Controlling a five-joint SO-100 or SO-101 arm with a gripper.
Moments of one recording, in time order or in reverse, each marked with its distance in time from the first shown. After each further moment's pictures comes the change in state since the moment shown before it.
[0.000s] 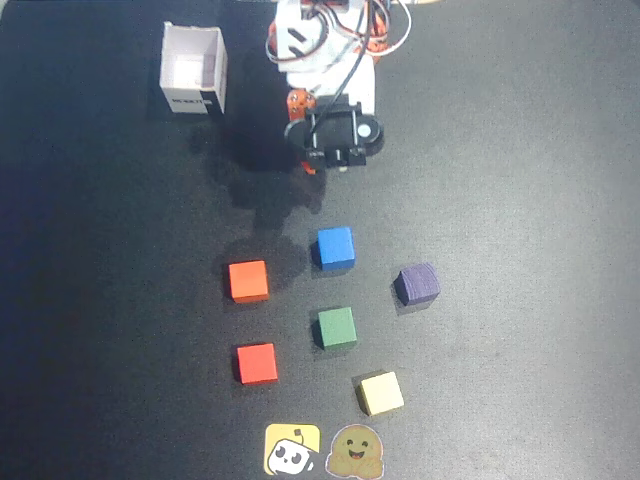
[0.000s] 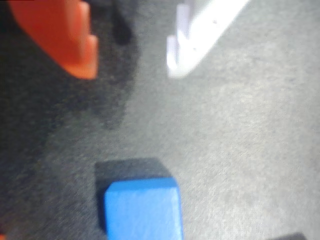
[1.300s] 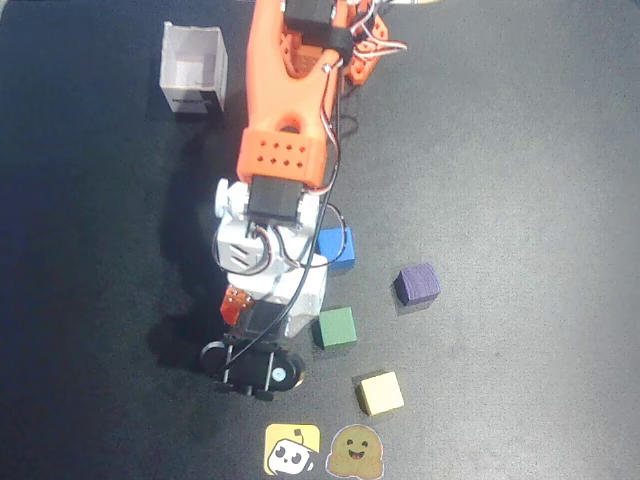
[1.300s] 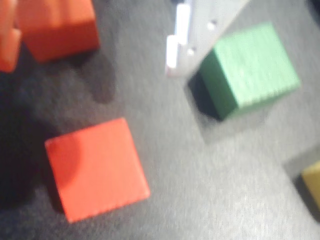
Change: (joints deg) arm 8.6 -92.8 -72.4 -10.6 5.5
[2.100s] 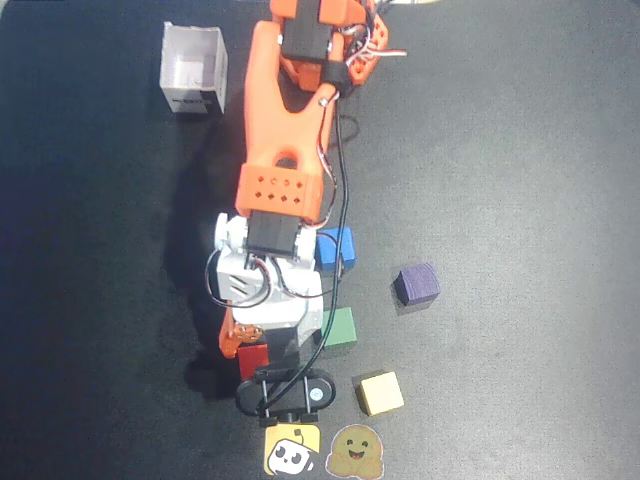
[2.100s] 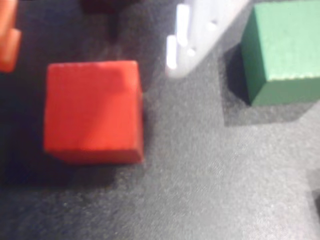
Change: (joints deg) arm 0.0 -10.7 -7.9 -0.9 -18.6
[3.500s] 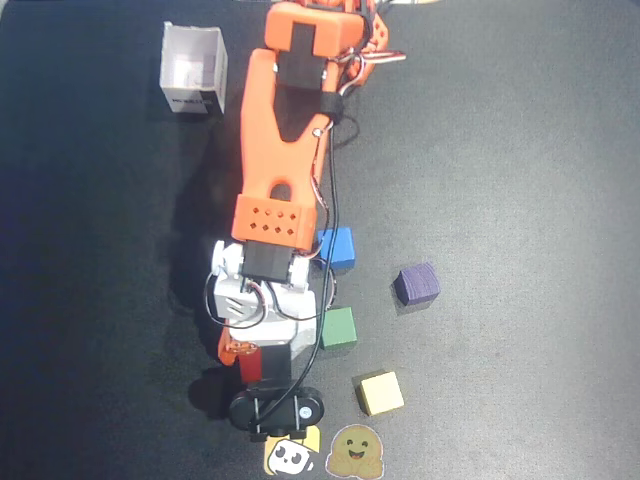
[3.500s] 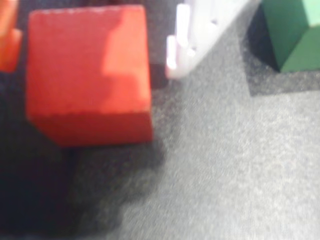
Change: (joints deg) arm 0.7 -8.5 -3.7 -2.8 1.5
